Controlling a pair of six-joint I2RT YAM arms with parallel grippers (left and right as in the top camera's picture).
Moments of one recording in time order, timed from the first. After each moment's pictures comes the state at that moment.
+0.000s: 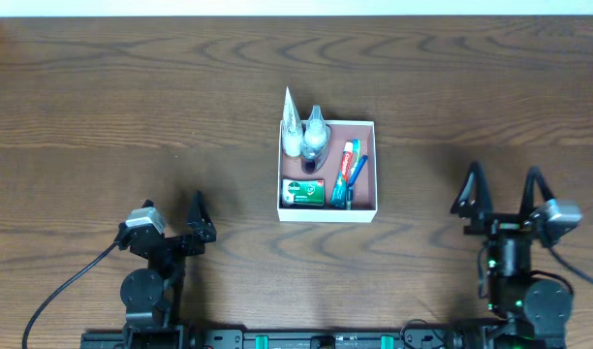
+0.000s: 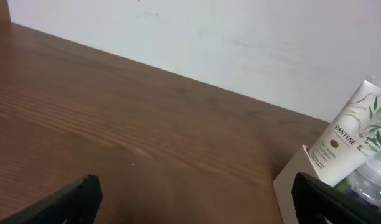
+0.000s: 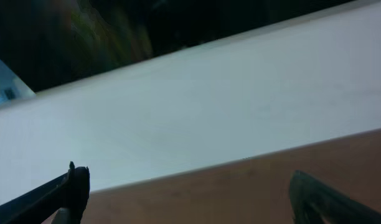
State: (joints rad) left arm 0.02 0.01 0.03 -0.14 0.00 -0.32; right arm 0.04 0.19 0.22 0.17 0.06 0.30
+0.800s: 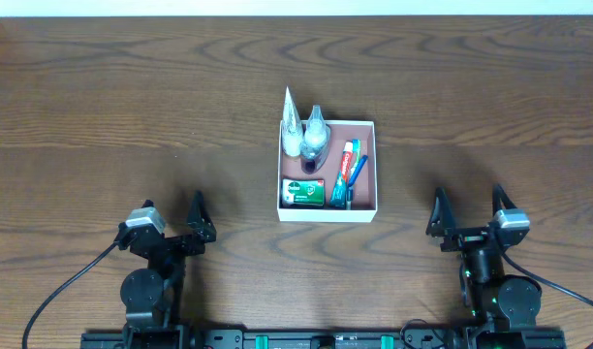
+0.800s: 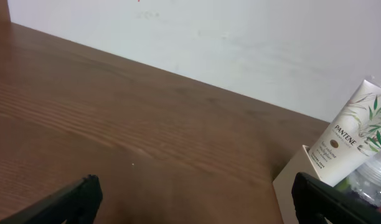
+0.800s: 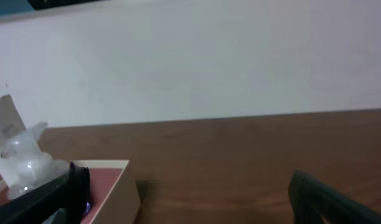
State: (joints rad) left arm 0.02 0.01 0.03 -0.14 0.00 -0.32; right arm 0.04 0.01 0.01 0.07 -0.05 0.17
